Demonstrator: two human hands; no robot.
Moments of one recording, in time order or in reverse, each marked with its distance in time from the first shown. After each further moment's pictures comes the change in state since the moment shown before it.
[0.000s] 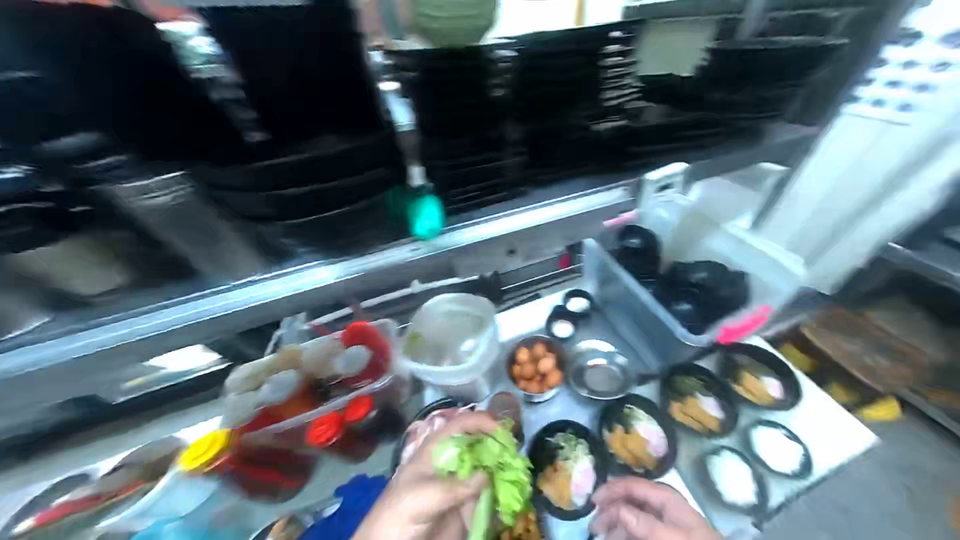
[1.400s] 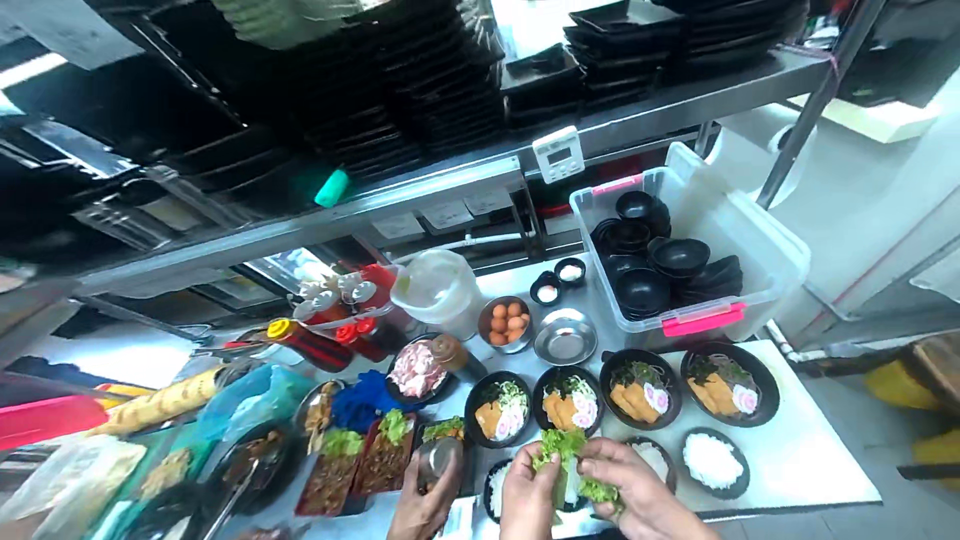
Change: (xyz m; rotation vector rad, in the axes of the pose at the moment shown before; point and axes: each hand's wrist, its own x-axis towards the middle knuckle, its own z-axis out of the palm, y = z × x) left_hand 0.123 -0.289 0.238 0.168 1.167 -0.116; right_hand -0.041 0.037 -0.212 0.357 -0.142 0.225
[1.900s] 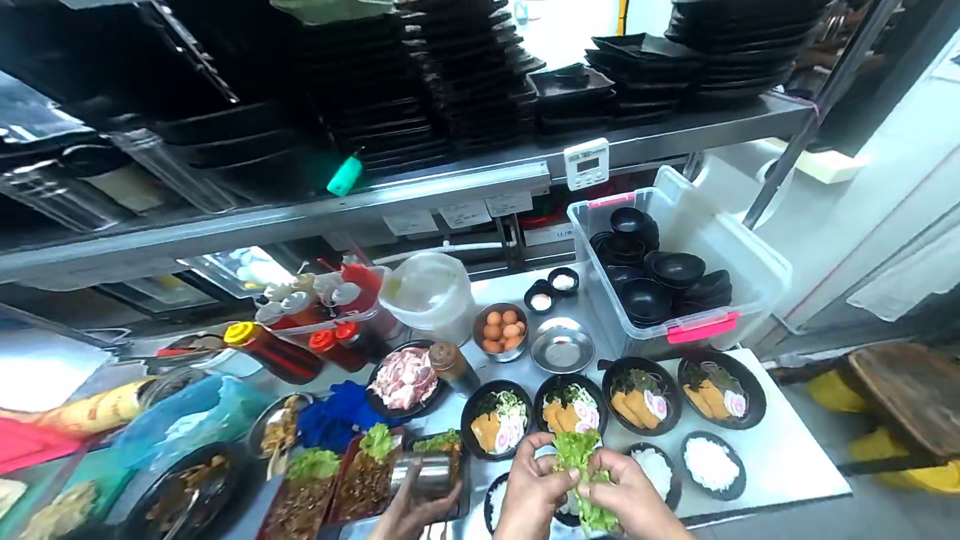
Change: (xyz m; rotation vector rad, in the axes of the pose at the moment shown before) left_hand 0.040 0.006 -0.044 -0.098 -0.337 -0.111; right_hand 0.010 0.020 0.035 -0.517 0.186 -0.243
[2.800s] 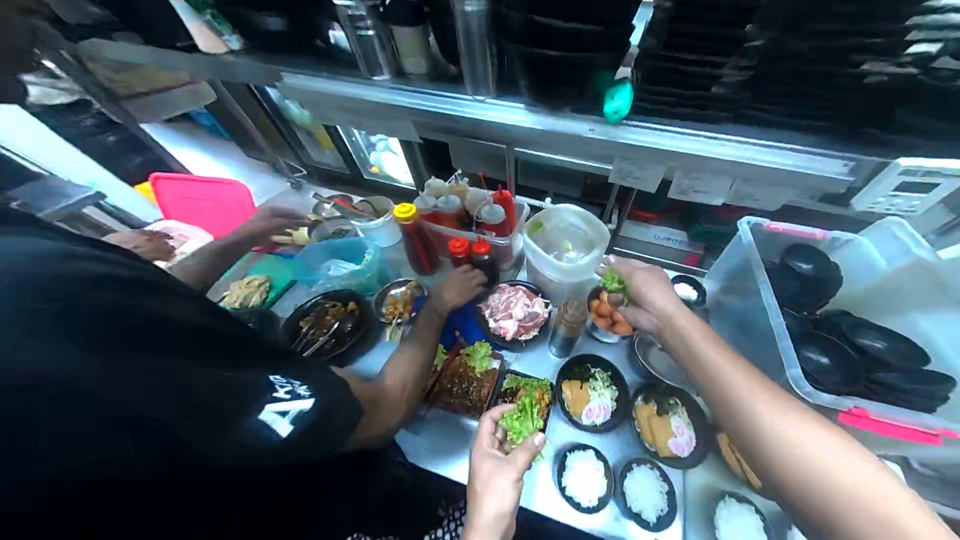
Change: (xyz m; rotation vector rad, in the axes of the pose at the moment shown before) left_hand -0.063 0.020 -0.176 -0.189 0.594 0.426; right_hand 0.255 -0.182 0.193 0.005 -0.046 0.055
